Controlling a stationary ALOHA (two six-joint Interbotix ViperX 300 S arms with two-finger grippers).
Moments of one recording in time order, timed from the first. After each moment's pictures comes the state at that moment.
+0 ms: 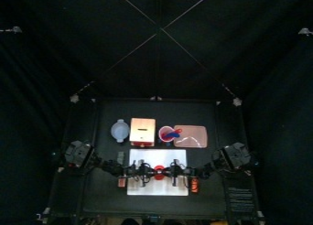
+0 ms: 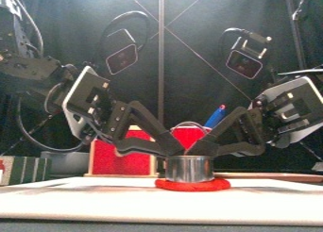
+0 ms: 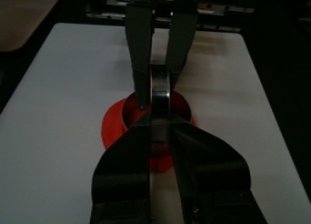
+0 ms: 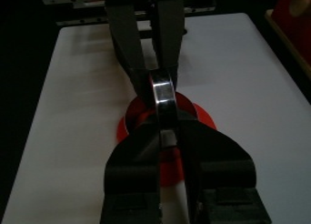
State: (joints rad) left arm -0.35 0.38 0.74 -0.52 -0.67 0.21; right arm 0.36 0.29 0.92 0.49 -0.85 -0.15
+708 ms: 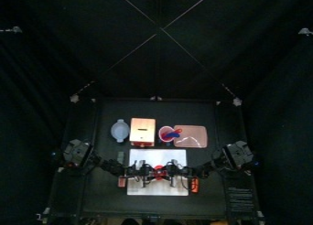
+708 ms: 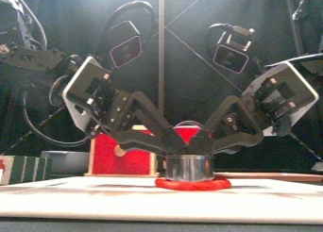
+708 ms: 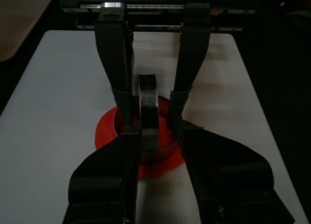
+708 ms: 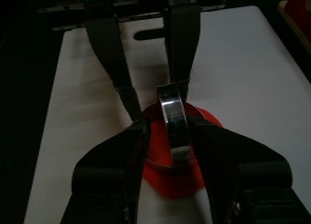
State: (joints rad) left arm -0.33 0.33 0.73 -0.52 -0.66 0.26; right arm 0.36 0.25 0.86 0.49 -0.75 -0.14
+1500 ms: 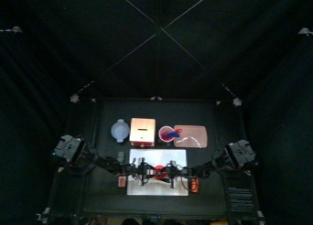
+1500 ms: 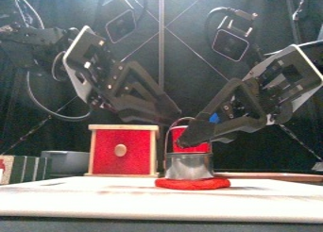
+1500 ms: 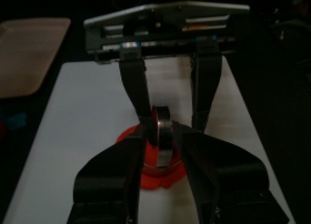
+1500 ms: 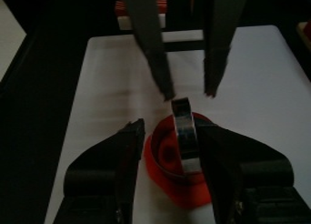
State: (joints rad) left arm -0.30 0.10 0.85 -0.52 -0.73 0.35; right arm 0.28 0.21 0.85 0.35 -0.67 -0.14
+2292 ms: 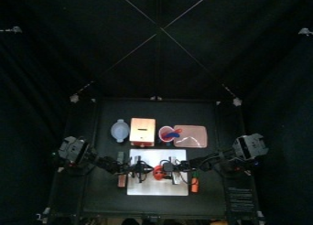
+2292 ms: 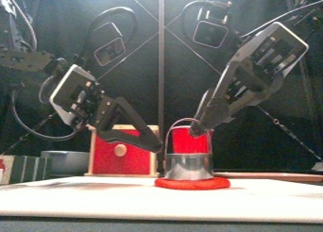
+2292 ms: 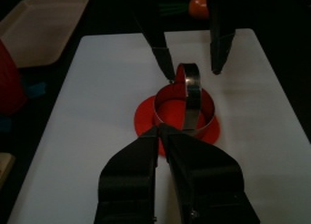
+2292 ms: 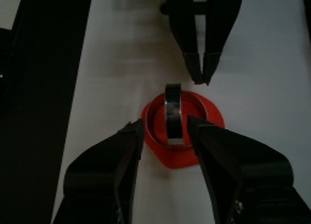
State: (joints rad) left arm -0.31 0.30 0.82 -0.56 -0.75 0.35; right arm 0.18 0.02 0.73 0.25 -0.05 -0.13
